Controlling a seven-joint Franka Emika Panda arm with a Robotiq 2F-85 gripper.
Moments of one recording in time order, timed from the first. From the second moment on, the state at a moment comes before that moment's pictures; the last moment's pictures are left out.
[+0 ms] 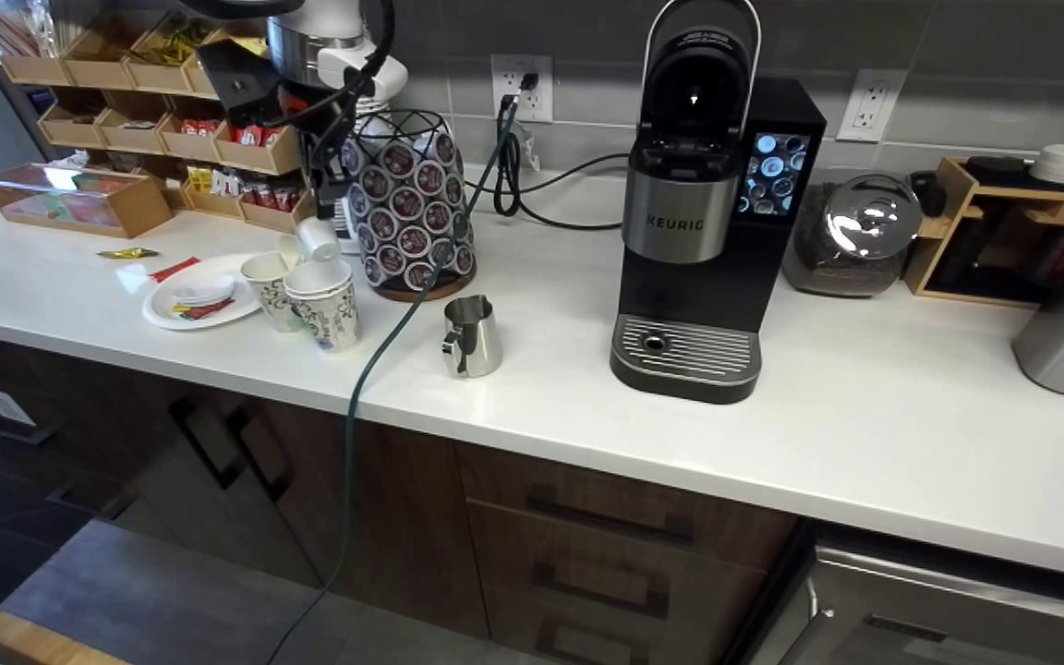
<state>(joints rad) -0.20 0.14 -0.15 -2.02 0.34 2.08 0.09</state>
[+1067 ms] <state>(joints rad) -0.32 0.23 -0.27 -1.90 0.54 2.18 0.30</state>
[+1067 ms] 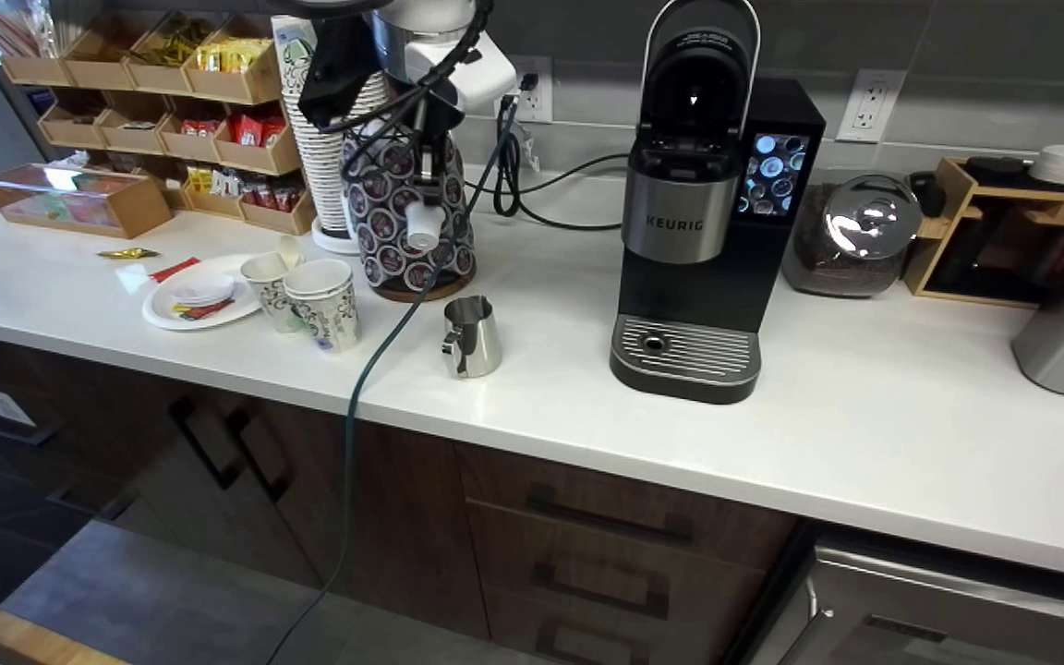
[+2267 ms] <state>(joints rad) -0.36 0.29 -0.27 -1.90 0.63 2.22 0.29</state>
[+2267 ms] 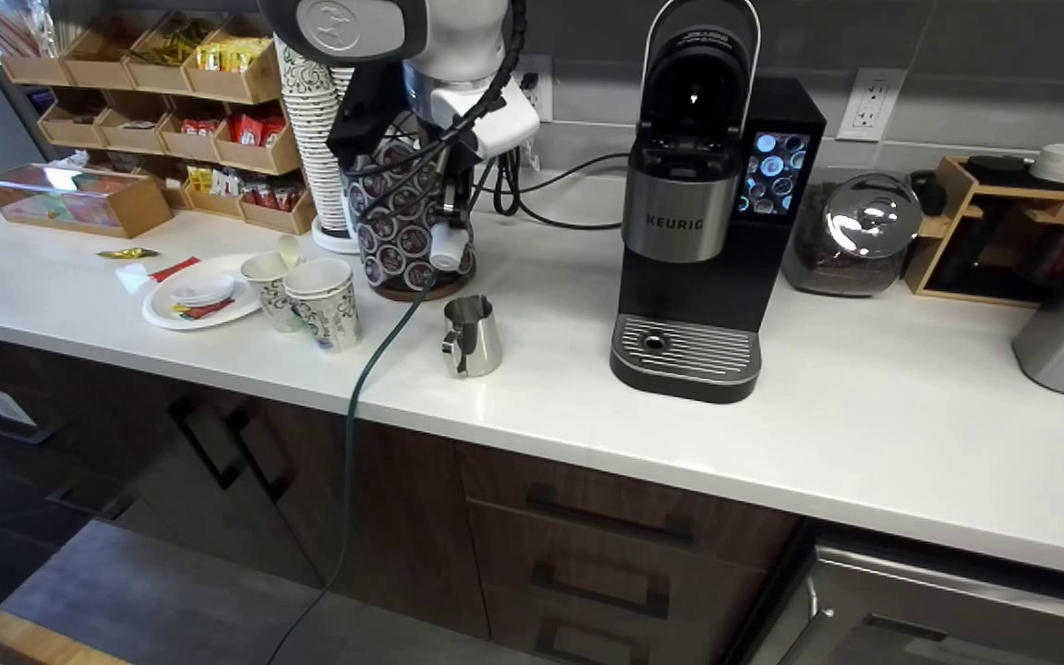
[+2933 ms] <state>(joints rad) -0.48 0.34 -0.27 -1.86 0.82 1.99 -0.02</state>
